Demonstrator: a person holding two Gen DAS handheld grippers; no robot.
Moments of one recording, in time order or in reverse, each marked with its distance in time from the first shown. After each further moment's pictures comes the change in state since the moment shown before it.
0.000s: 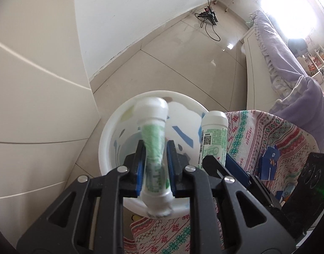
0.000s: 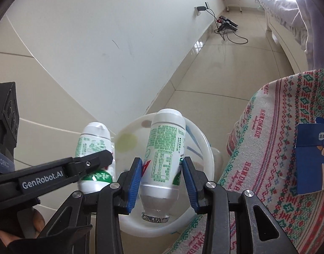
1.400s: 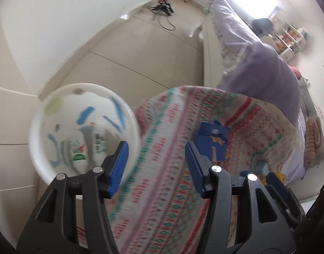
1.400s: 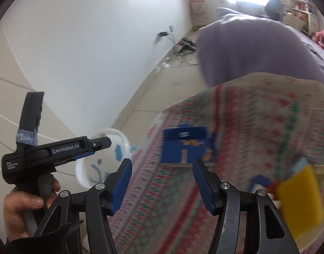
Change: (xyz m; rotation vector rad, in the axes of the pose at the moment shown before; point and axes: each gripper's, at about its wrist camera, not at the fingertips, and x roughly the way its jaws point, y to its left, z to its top) left arm -0.020 -0.106 -0.034 0.176 0.033 -0.210; right arm -0.179 -0.087 -0.019 0.058 -0.143 -0.224
